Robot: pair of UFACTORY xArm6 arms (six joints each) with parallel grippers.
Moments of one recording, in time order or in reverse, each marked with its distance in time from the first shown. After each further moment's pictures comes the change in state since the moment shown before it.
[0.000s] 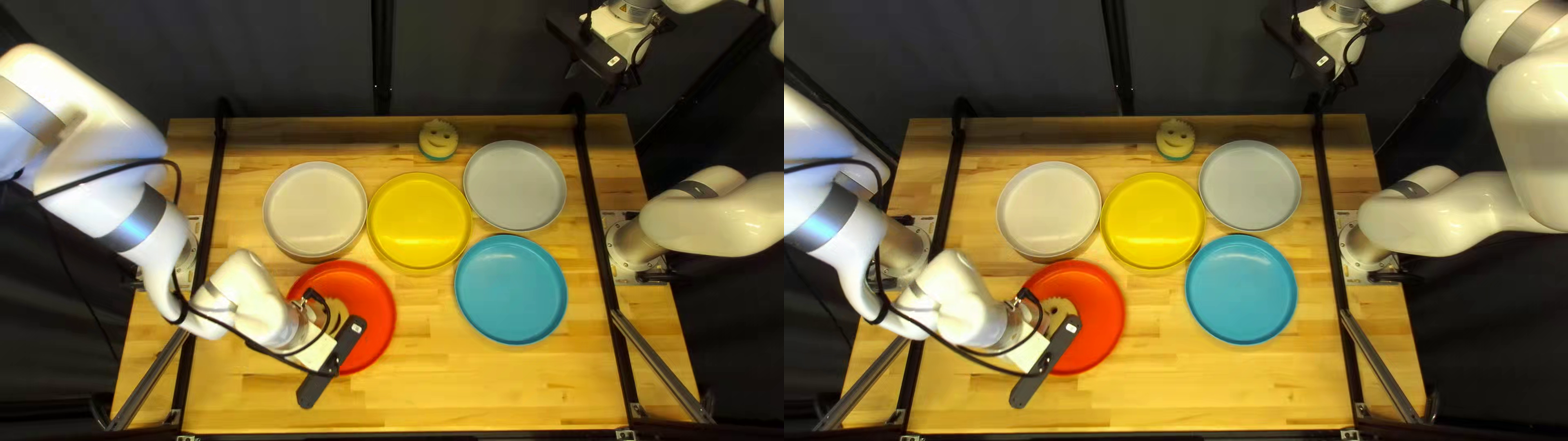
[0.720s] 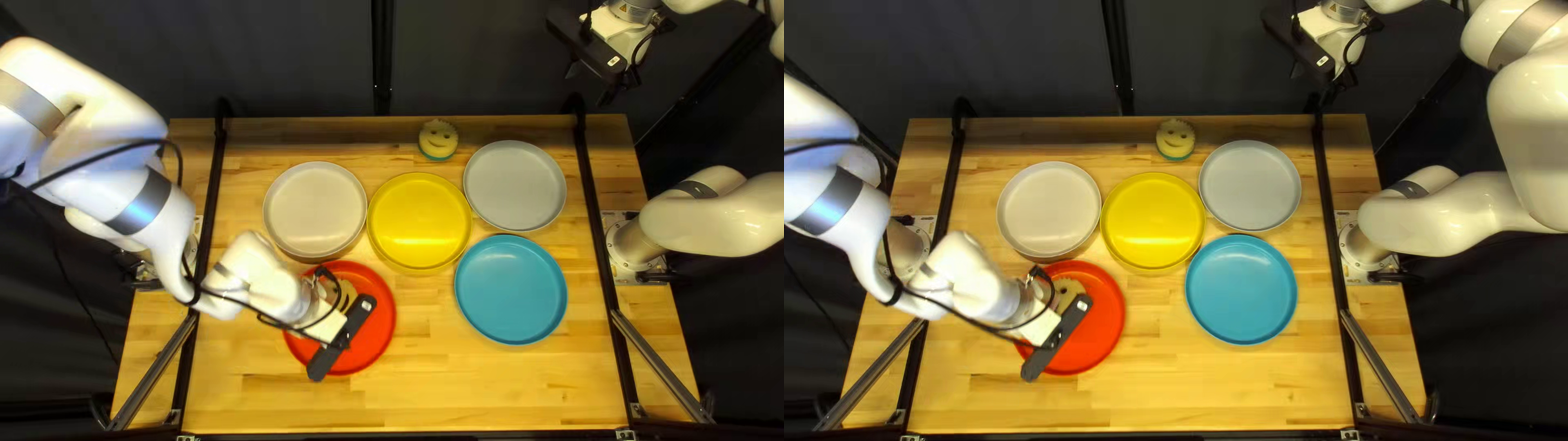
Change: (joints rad) left arm 0.270 -0.169 0.193 -0.075 -0.035 0.310; right arm 0.000 0.000 0.000 0.000 0.000 0.000
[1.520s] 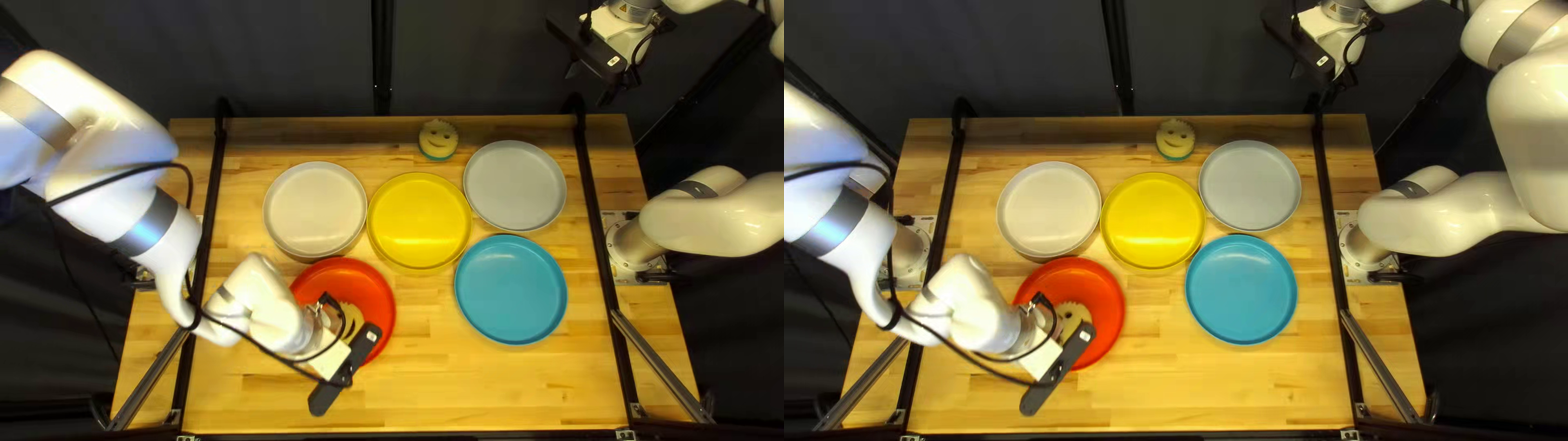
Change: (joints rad) left arm -0.284 0.208 -0.270 0.079 0.064 -0.274; right arm 0.000 0.000 0.000 0.000 0.000 0.000
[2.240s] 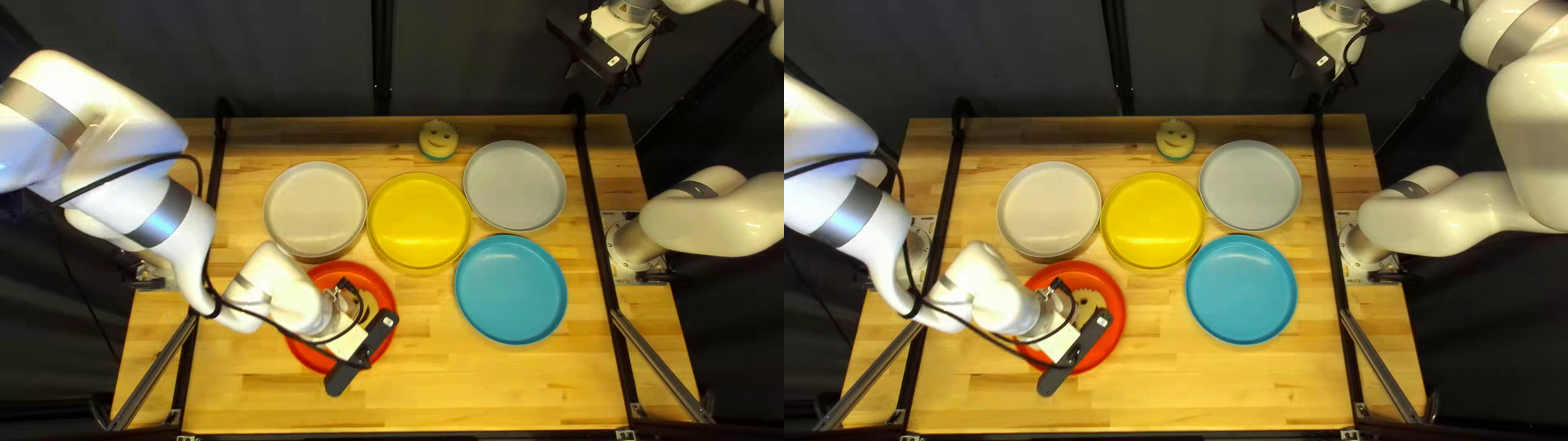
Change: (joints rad) left arm 0.247 -0.044 0.081 -0.052 -0.048 0.284; right arm 0.000 0.000 0.000 0.000 0.000 0.000
